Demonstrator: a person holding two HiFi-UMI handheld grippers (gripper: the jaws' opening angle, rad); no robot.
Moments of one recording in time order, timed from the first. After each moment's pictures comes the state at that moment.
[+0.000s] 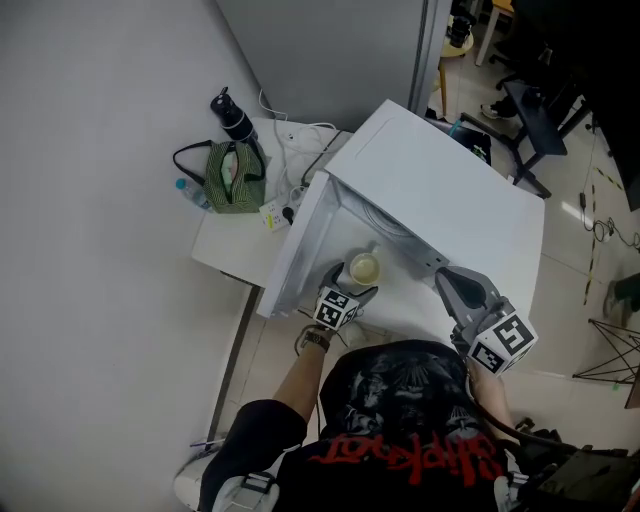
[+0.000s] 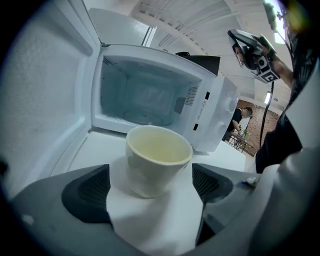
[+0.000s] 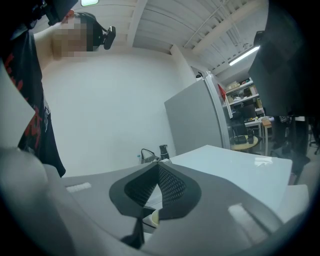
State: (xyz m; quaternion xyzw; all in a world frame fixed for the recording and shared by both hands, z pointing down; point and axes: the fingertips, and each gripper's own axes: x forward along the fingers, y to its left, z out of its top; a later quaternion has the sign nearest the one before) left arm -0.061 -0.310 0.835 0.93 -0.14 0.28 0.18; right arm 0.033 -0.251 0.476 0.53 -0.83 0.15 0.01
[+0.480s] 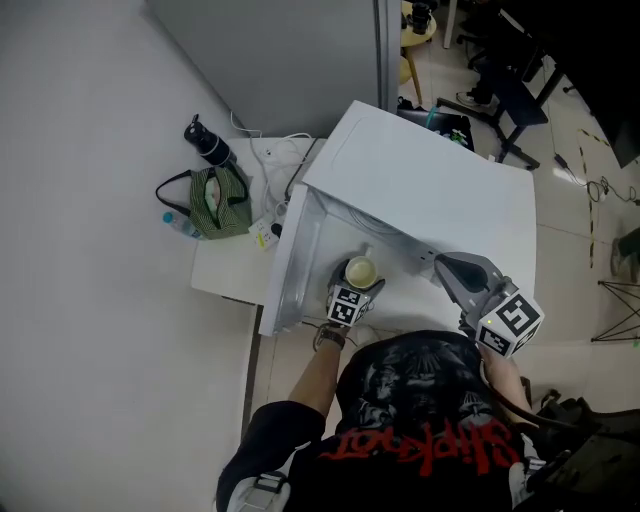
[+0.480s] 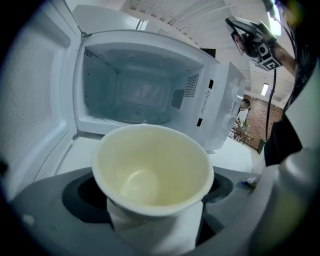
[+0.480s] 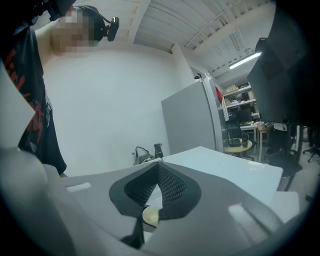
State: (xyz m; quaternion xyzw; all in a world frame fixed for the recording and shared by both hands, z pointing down) left arm -0.025 -0.319 0.854 0.94 -0.13 0.30 0.14; right arm 0.053 -0.252 0.478 0.55 -0.82 0.14 0.03
